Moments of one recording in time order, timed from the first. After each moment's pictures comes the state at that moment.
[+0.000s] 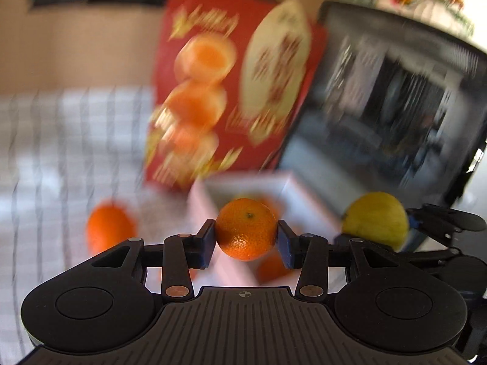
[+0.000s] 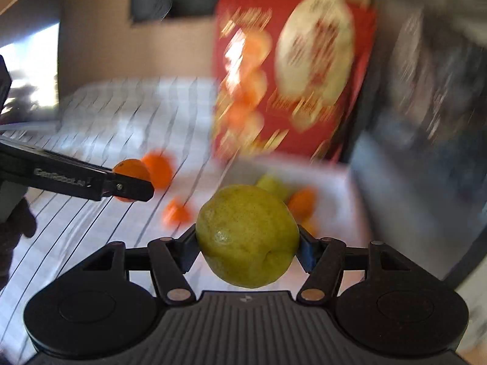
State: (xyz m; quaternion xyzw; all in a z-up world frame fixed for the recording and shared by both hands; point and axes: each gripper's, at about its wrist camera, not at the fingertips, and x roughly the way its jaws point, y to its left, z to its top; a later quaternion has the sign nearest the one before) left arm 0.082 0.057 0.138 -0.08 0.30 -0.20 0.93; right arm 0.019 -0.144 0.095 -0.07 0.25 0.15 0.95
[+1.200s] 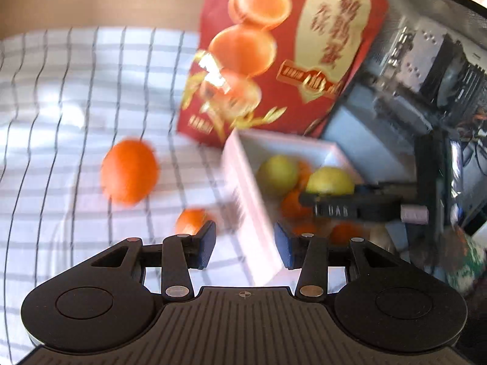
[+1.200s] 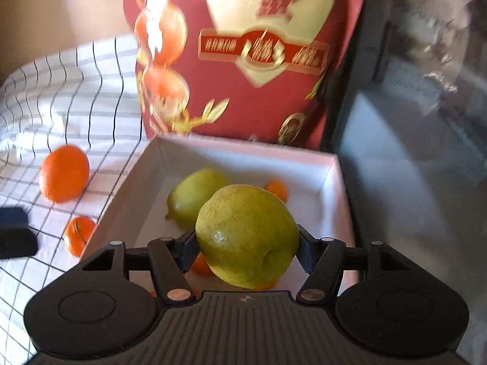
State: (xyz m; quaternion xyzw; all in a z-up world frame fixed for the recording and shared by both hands) left arm 0.075 0.059 0.068 -0.12 0.38 -0.11 0.91; right arm 0.175 -0.155 0.034 -0.06 0.38 0.13 0.91
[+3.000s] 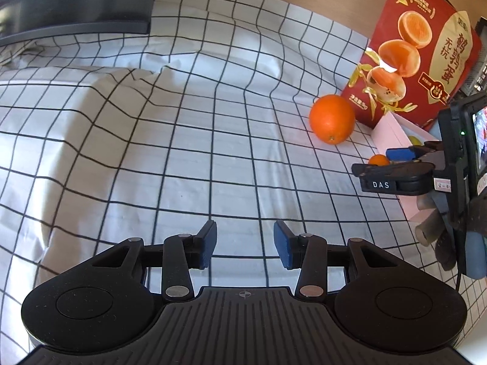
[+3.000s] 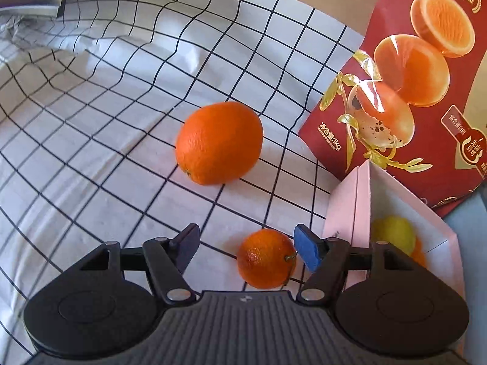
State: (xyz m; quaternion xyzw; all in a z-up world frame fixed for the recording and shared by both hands) left arm -0.034 0.226 0.030 -0.15 0.40 0.05 0.90; right arm 0.122 0.057 0.009 -0.26 0.36 0.18 0.88
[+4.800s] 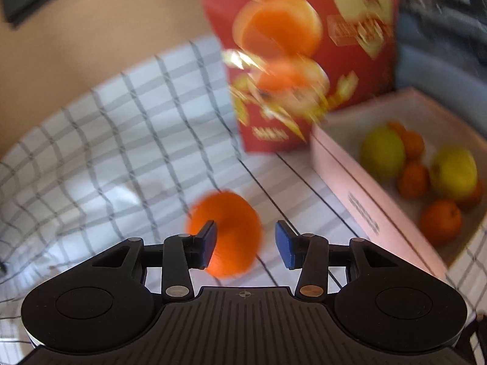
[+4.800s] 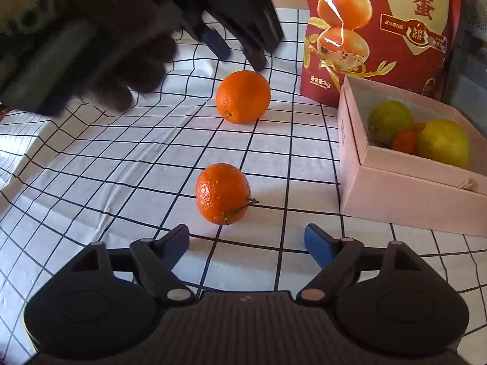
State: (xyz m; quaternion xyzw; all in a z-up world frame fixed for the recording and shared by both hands) left arm 0.155 0.071 0.047 0.15 0.39 -0.05 0.91; right arm 0.012 -0.022 -0.013 -0.06 0.34 0.23 0.91
